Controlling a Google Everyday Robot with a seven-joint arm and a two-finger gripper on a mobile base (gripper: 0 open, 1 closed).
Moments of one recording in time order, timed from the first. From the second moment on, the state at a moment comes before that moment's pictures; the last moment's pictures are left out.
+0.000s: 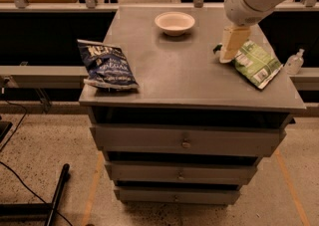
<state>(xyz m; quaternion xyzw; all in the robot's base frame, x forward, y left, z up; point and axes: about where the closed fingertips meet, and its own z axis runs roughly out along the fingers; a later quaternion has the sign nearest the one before) 0.633 -0.151 0.987 -0.71 0.60 -0.21 0.32</state>
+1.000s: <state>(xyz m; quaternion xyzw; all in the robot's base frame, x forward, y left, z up) 0.753 -0.100 1.008 -0.66 0.55 -0.26 0.45</state>
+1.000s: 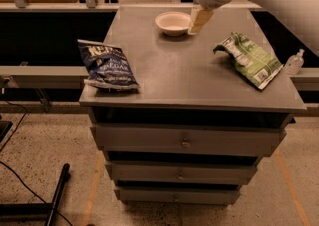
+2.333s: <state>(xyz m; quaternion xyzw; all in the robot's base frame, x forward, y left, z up) 0.824 -0.076 0.948 -0.64 0.51 -0.25 0.52</state>
